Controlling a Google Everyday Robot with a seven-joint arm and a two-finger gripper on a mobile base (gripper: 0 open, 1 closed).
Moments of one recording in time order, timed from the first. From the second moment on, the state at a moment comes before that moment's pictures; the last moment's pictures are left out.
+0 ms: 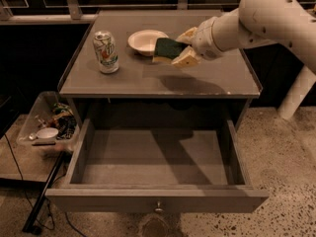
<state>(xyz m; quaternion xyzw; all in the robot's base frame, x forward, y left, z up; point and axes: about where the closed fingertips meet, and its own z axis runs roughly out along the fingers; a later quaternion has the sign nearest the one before) 0.685 -0.084 0.903 -0.60 0.66 0.03 0.45</state>
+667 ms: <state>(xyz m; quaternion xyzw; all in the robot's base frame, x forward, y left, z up) 0.707 -0.137 0.881 -0.58 0.70 0.03 0.42</state>
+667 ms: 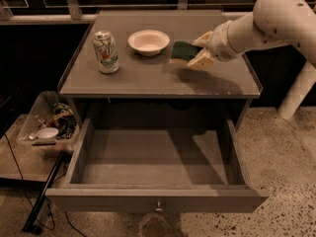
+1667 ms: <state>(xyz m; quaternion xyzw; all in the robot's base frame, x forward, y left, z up) 0.710 -0.151 0.859 -0.58 0.71 0.04 0.40</state>
